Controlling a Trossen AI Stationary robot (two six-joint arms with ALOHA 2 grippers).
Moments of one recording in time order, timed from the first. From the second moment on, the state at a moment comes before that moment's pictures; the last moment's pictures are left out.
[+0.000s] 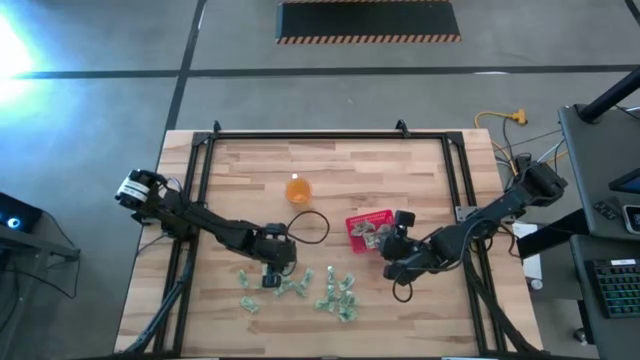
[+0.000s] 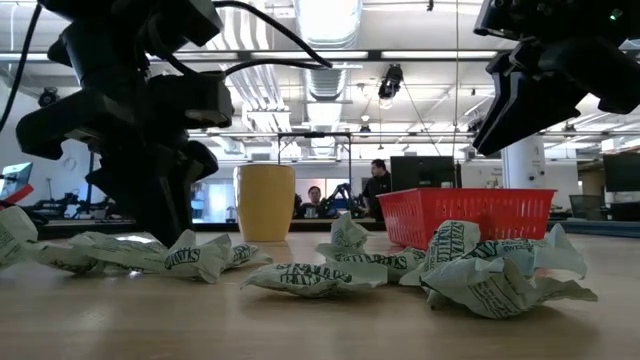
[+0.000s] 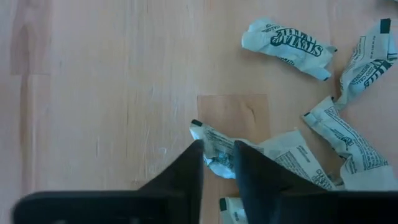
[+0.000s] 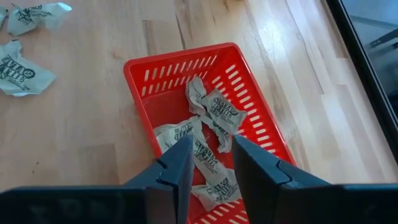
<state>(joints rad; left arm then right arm) -0.31 1.59 0.78 -0.25 -0.08 -0.28 0.53 1.45 0.84 -0.61 0.70 0.51</state>
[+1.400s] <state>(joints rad) -0.12 1.71 0.85 0.60 -0.24 0.35 0.54 1.45 0.89 -0.60 0.48 0.46</state>
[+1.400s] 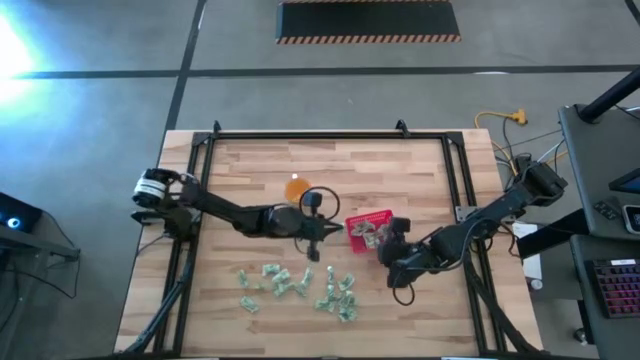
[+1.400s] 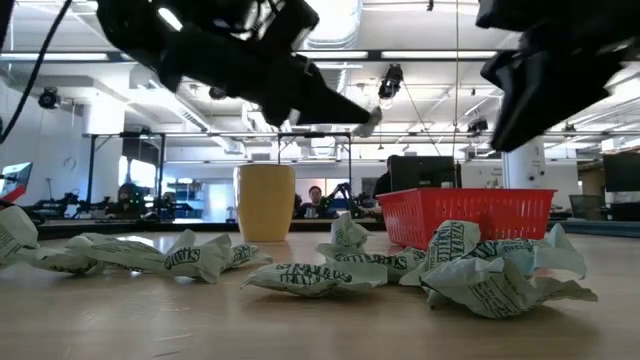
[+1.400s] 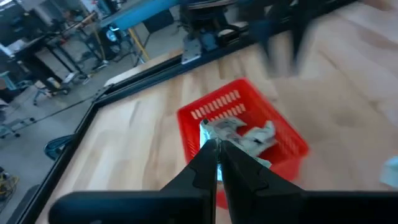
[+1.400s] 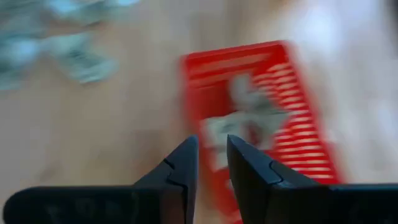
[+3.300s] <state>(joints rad) -0.22 1.54 0.95 -0.11 -0.19 0.08 0.52 1.69 0.86 0.08 0.13 0.11</state>
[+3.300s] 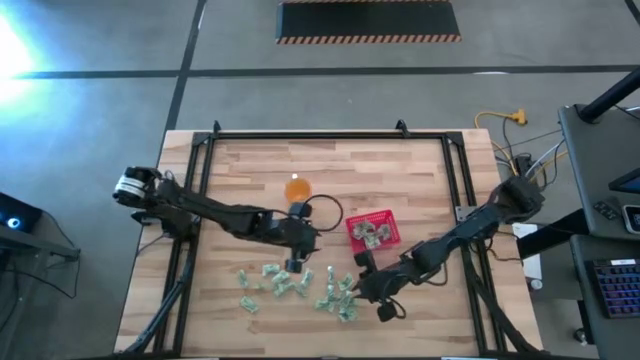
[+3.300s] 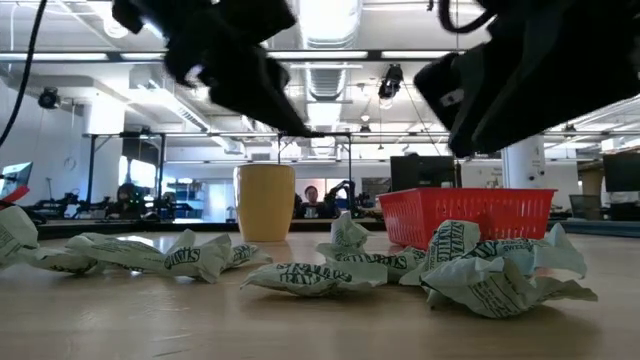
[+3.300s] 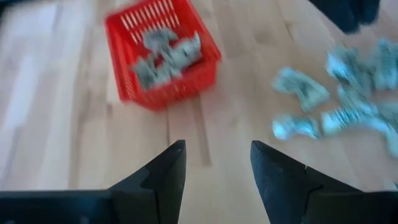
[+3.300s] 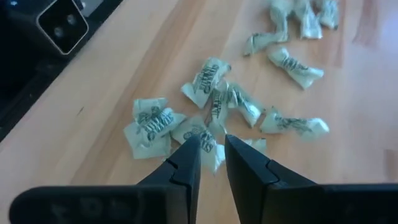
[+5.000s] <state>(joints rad) -0.28 1.36 0.78 -0.12 -0.29 -0.04 0.47 1.81 0.86 0.20 0.03 0.16</state>
